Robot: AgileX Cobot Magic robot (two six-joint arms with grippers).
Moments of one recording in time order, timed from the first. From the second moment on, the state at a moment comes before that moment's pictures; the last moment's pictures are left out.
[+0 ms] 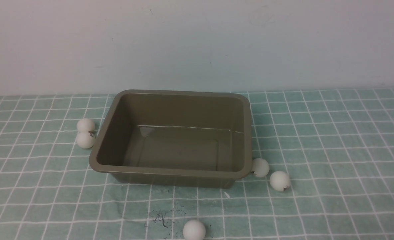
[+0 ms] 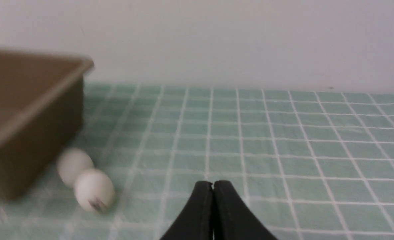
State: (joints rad) right arm 0.04 -0.01 0.03 0.18 0.25 0.03; left arm -0.04 0.05 -0.18 -0.70 -0.23 -0.05
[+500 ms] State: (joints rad) right arm 0.04 -0.01 -0.01 0.76 0.14 0.19; left arm -0.04 1.15 -0.82 -0.38 0.71 0.14
